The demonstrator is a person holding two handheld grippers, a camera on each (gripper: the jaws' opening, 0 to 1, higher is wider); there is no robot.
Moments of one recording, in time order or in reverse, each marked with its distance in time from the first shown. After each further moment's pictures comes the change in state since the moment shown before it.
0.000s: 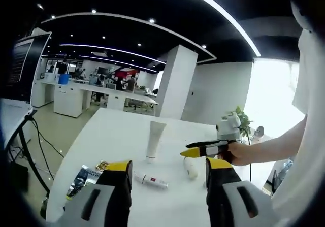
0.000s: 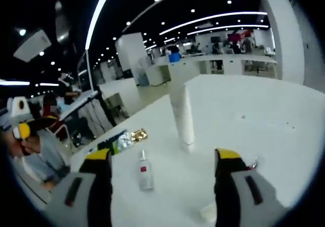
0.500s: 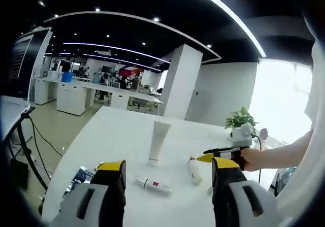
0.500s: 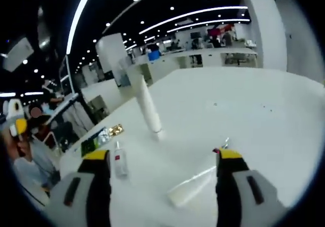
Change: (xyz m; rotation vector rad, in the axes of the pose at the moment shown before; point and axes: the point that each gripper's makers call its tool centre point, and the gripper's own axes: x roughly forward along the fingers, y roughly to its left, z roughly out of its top) left arm 0.030 0.008 0.001 -0.026 0.009 0.027; right arm -0.035 -0.069 -0.023 0.081 0.018 -0.171
